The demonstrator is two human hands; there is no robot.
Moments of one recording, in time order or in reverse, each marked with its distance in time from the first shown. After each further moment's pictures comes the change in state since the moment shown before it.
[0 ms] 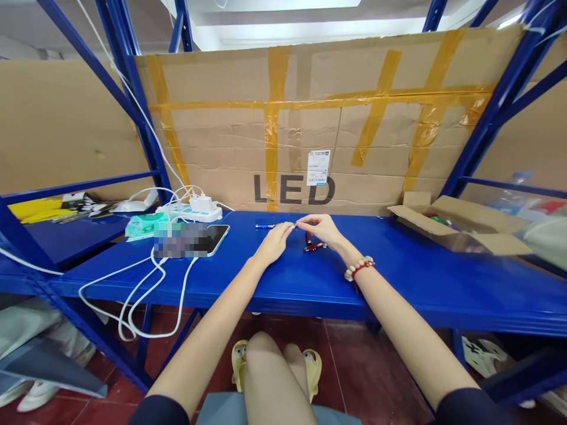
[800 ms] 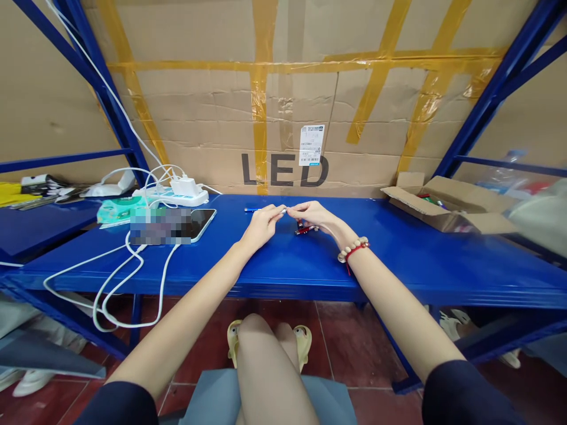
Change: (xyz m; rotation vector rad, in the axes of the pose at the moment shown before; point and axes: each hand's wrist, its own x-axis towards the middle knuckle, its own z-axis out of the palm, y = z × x) left_hand -0.001 0.008 -0.005 0.185 0.094 0.135; right_hand -0.010 -0.014 -0.004 -0.021 -0.135 0.360
